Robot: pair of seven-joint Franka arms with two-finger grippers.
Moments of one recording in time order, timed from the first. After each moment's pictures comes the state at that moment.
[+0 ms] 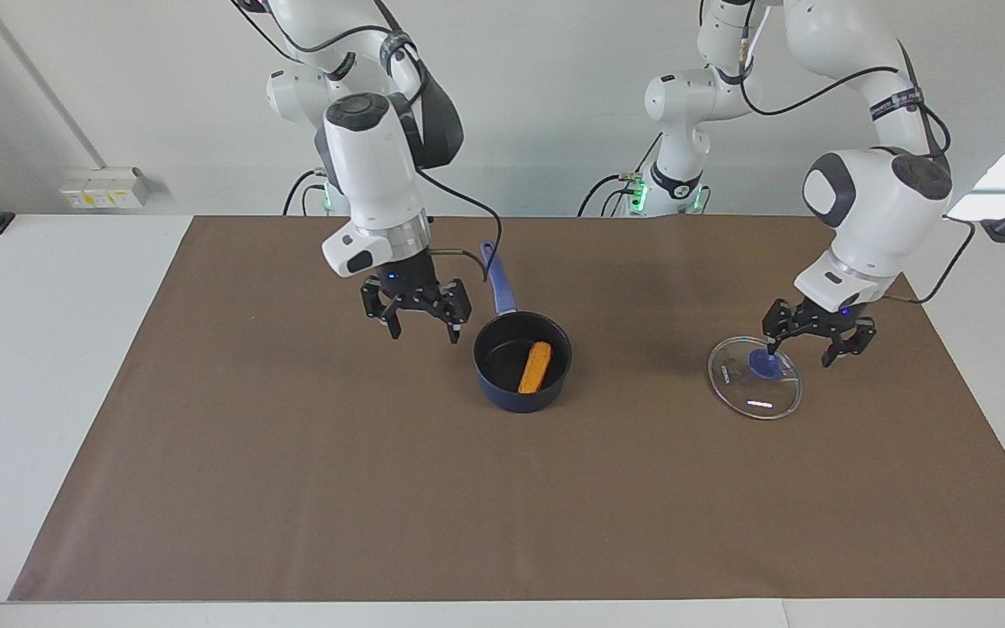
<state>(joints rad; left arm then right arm) 0.08 0.01 -0.09 -1.81 -0.02 1.95 0.37 0.08 0.07 0.16 -1.78 0.00 2.05 0.42</state>
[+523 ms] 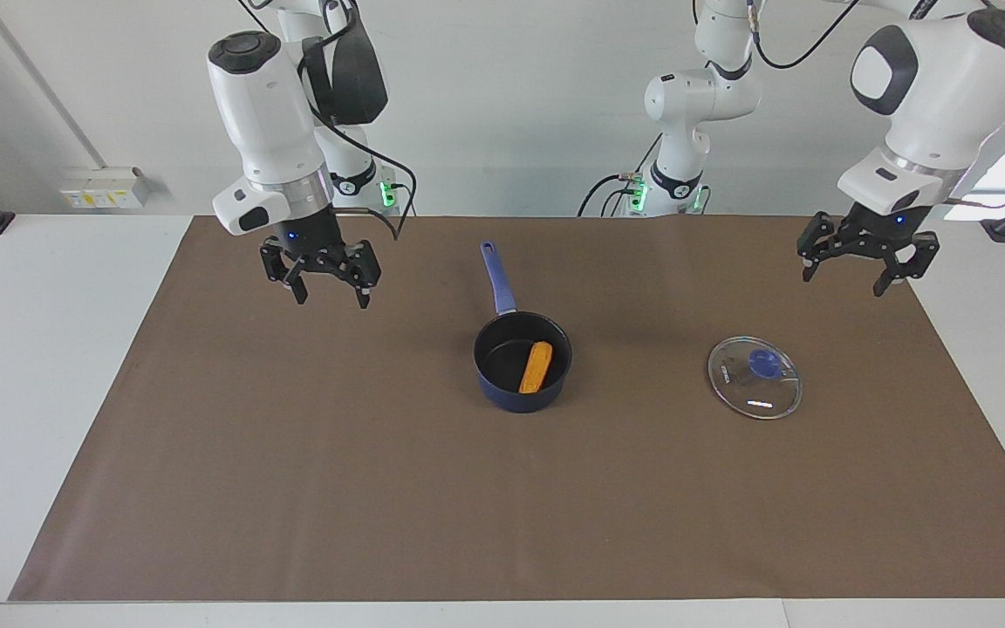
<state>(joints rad) 0.06 -0.01 -0.09 -1.50 0.02 1.54 0.37 0.01 -0.09 0.15 -1.77 0.00 1.86 0.32</state>
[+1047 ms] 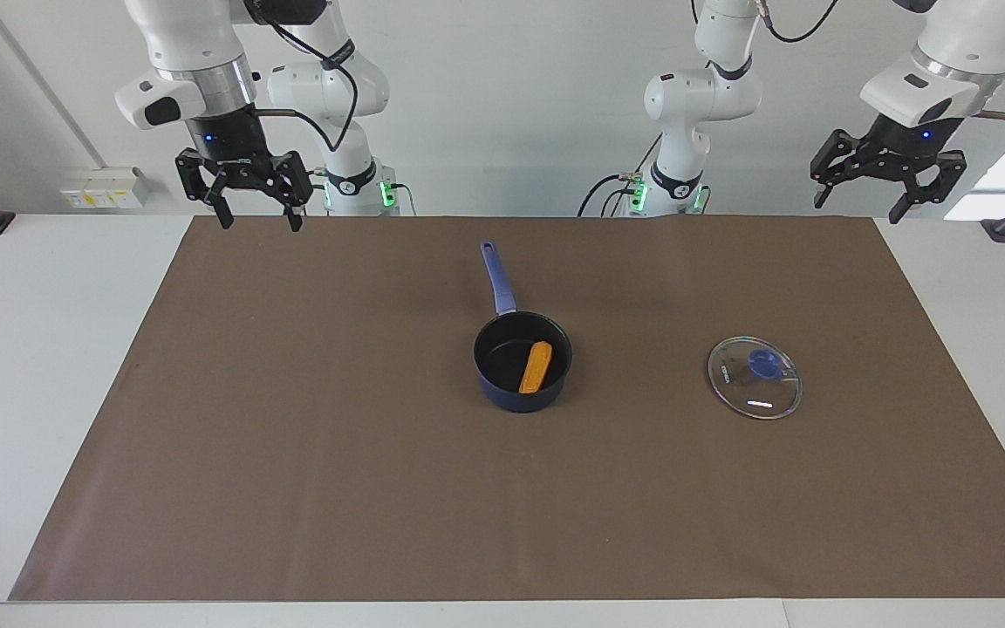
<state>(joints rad) 0.01 -0.01 -0.07 -1.43 0.01 1.45 0.34 0.01 -0.11 0.03 -1.66 0.00 1.69 0.08</state>
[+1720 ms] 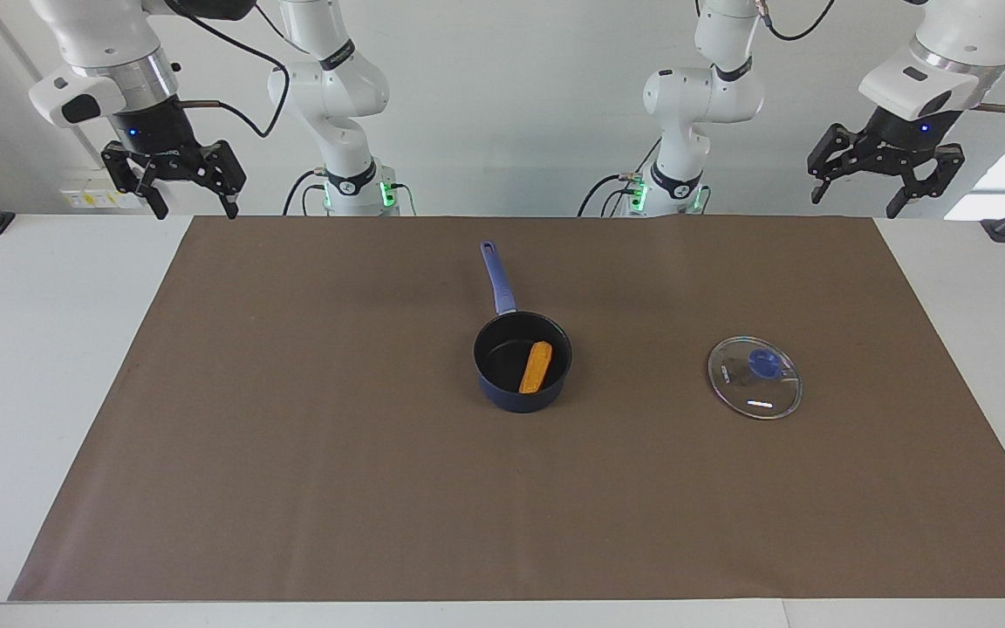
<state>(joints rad) -0.14 -0.01 0.09 -1.42 0.01 1.44 0.33 -0.01 -0.11 -0.06 -1.65 0.00 1.63 -0.07</state>
